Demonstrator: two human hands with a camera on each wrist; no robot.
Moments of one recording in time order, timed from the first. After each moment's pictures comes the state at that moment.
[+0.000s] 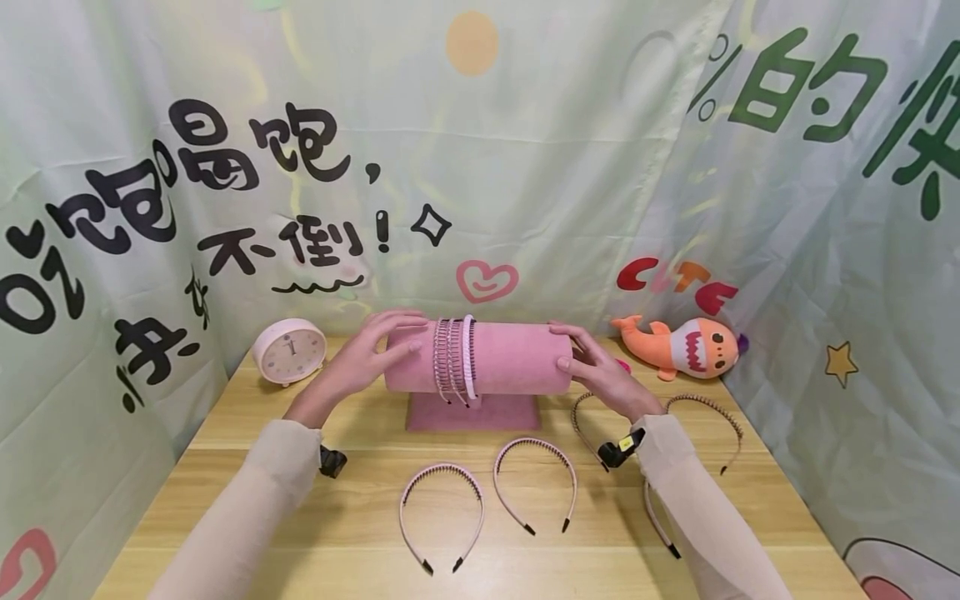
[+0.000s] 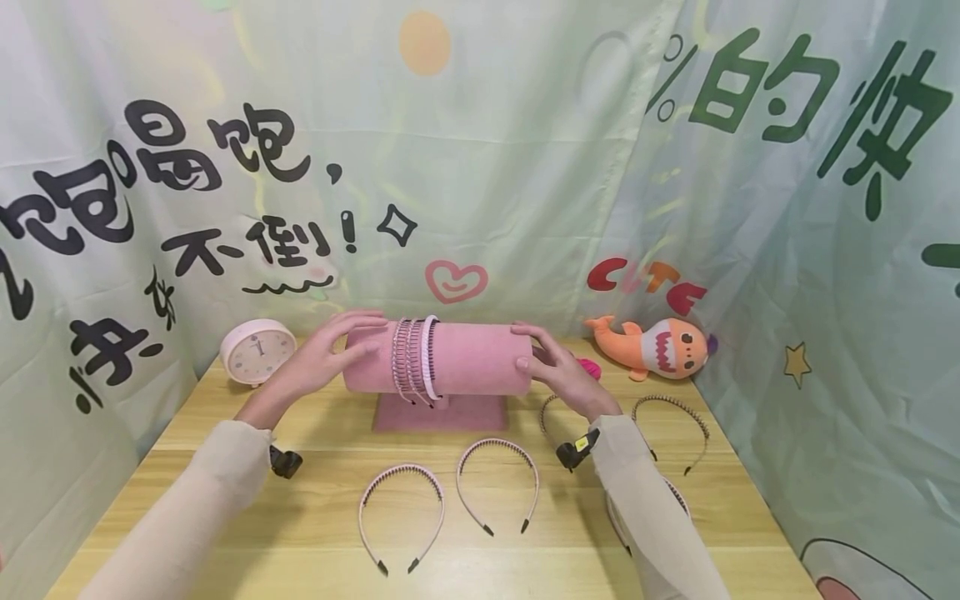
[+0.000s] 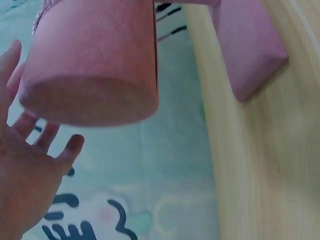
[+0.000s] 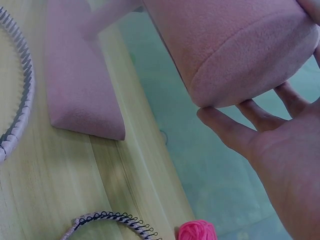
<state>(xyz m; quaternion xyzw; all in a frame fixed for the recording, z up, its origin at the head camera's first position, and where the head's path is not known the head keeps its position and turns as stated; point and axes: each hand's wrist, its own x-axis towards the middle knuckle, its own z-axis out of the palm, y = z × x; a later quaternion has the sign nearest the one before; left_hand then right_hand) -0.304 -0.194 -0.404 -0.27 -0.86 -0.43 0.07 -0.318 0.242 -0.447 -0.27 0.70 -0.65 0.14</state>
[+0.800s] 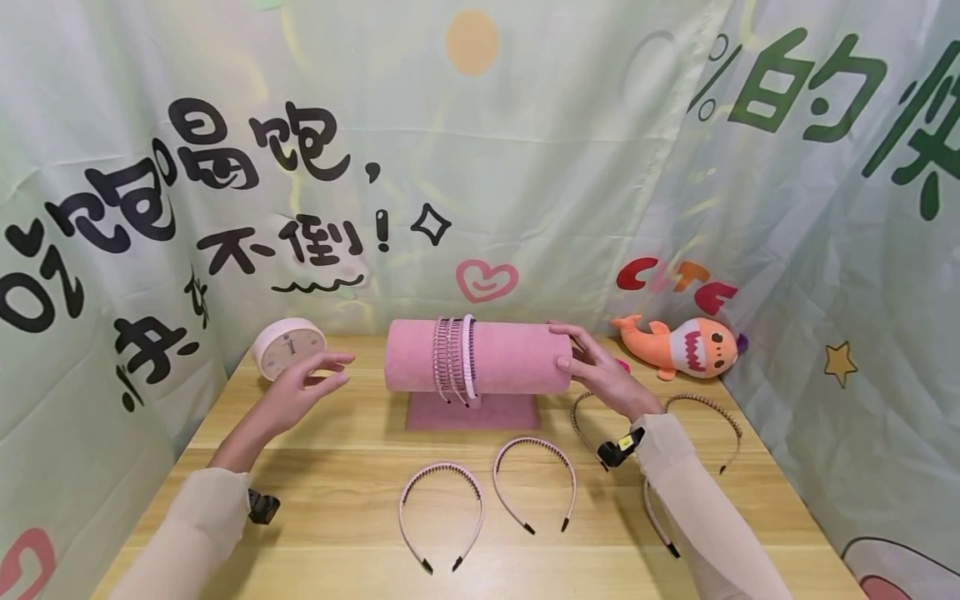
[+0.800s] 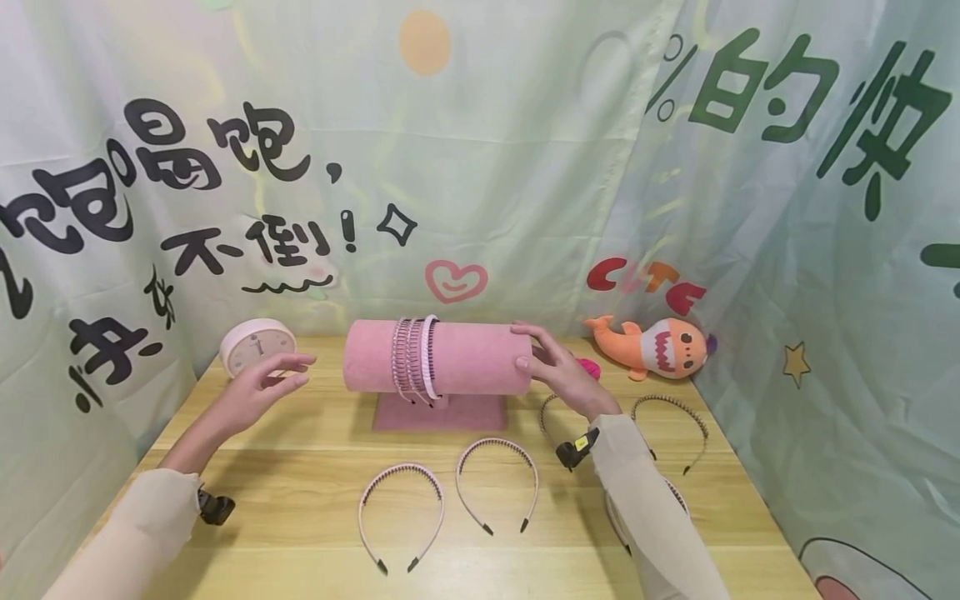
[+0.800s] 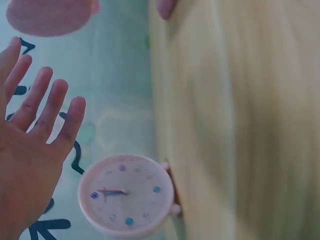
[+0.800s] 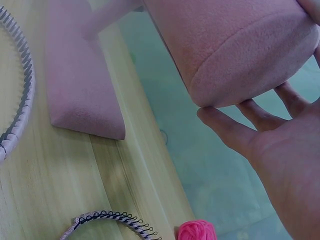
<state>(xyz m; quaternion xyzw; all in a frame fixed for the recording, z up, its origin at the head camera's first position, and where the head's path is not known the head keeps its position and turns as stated) -0.265 -0.291 -0.452 -0.17 -0.88 -0.43 0.04 -0.318 0.242 -0.446 -0.26 0.69 -0.65 0.14</state>
